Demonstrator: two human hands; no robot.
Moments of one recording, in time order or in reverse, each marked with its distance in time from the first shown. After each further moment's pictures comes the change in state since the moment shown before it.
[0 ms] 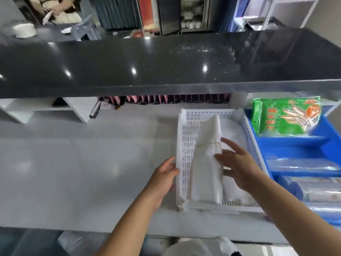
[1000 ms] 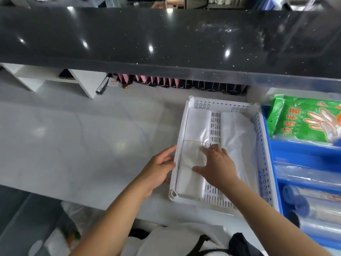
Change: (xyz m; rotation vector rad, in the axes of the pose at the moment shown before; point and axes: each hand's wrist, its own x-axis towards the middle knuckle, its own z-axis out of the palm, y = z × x) left_hand 0.011 -0.010 -0.004 0.050 0.039 0.013; right_hand 0.015 0.027 0.036 -1.485 -0.048 -0.311
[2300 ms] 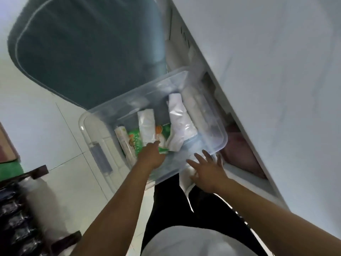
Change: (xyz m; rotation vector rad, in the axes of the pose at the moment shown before) left_hand -0.162 -0.427 -0.302 0.067 0.441 -0.718; right_hand -0.065 -0.326 0.366 -0.770 -0.938 -0.812
